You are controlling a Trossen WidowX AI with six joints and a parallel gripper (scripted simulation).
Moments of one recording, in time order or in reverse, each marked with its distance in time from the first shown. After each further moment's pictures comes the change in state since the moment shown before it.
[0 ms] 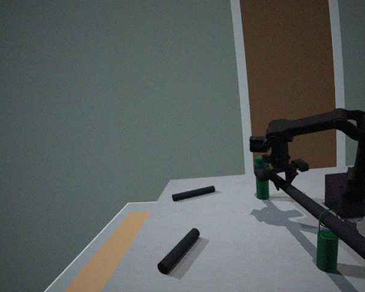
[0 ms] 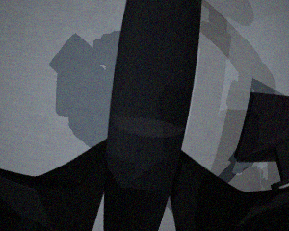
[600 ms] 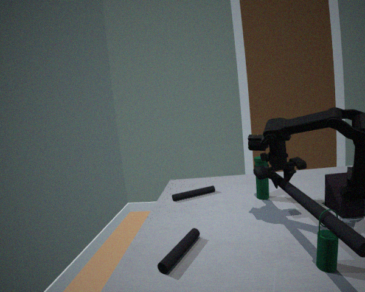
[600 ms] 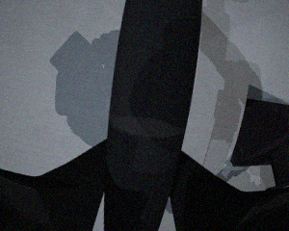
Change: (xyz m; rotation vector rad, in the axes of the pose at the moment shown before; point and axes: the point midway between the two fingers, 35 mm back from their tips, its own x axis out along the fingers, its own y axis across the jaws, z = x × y) arm -0.002 0.000 0.015 0.003 0.002 -0.008
